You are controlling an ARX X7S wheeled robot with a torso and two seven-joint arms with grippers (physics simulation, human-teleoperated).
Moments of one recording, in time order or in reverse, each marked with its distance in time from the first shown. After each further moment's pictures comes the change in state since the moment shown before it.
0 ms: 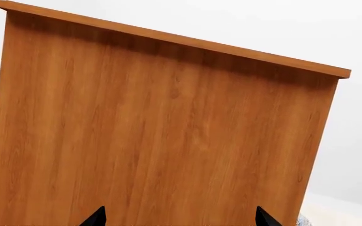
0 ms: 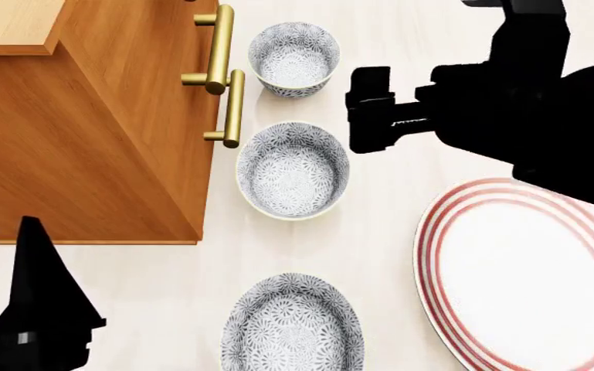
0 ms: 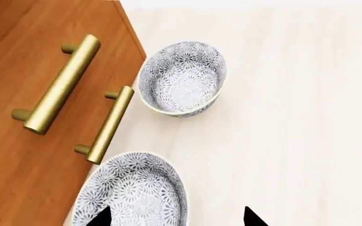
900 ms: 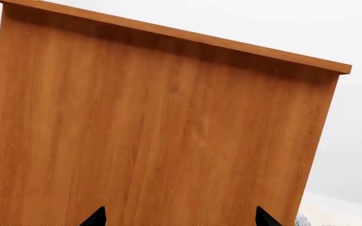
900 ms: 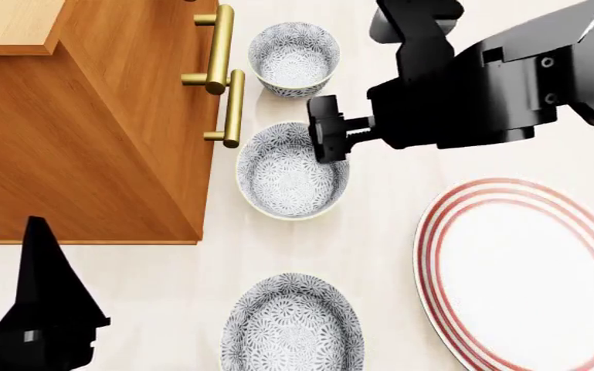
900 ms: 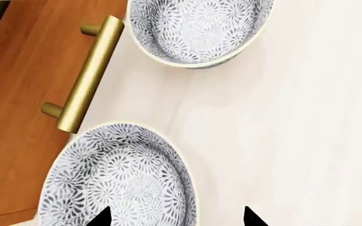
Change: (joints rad) left arm -0.006 -0.014 0.021 -0.018 0.000 0.017 -0.010; right arm 0.060 -0.287 -0.171 0.527 -0.101 0.256 -0.272
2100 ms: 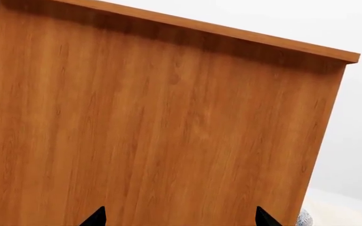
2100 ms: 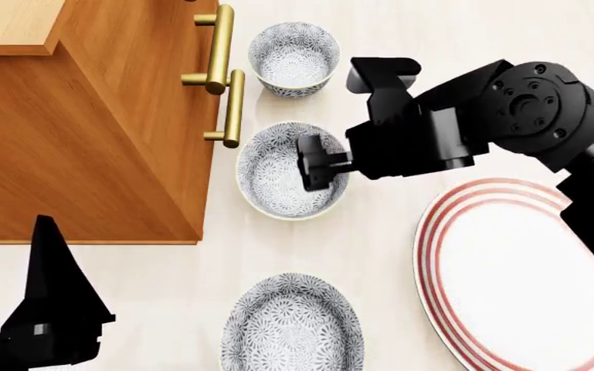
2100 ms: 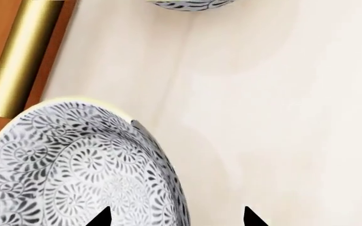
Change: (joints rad) left arm -0.013 -0.021 0.022 -0.017 0.002 -0.002 -0.026; right arm -0.114 -0.122 -0.079 0.214 -0.180 -0.031 -0.253
